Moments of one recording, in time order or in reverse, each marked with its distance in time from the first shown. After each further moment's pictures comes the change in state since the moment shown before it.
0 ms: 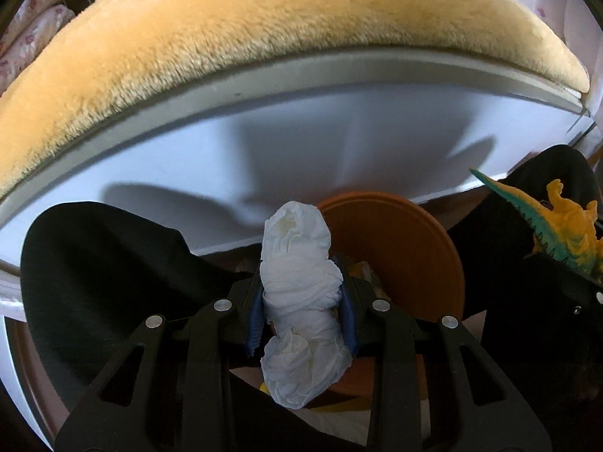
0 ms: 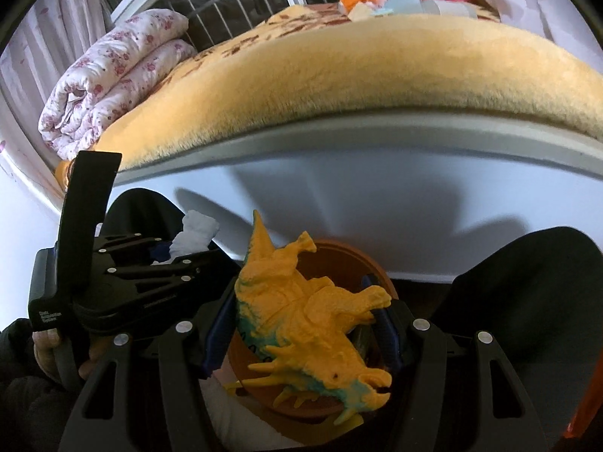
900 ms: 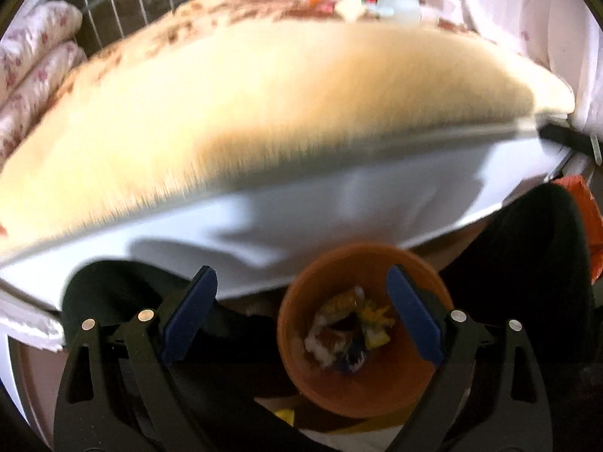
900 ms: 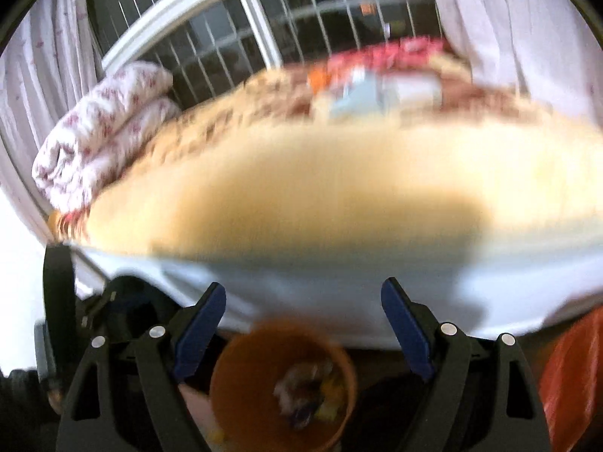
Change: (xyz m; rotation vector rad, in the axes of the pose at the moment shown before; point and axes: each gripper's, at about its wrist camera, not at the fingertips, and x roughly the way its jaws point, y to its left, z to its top) left arm -0.052 0.004 0.018 0.036 -0.200 0.033; right arm -0.057 -0.037 0.090 0.010 -0.218 -0.058
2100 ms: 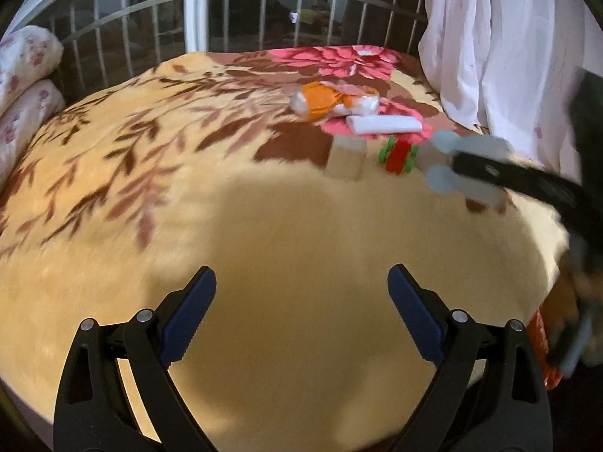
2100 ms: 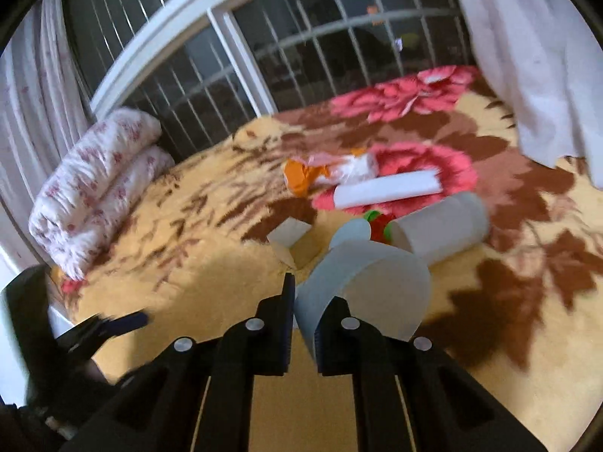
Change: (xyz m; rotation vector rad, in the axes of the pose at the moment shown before) left arm 0.036 0.003 0.184 -0.088 -0.140 -0.107; right arm 0.077 -0.055 0.155 0.048 -0.053 0.102
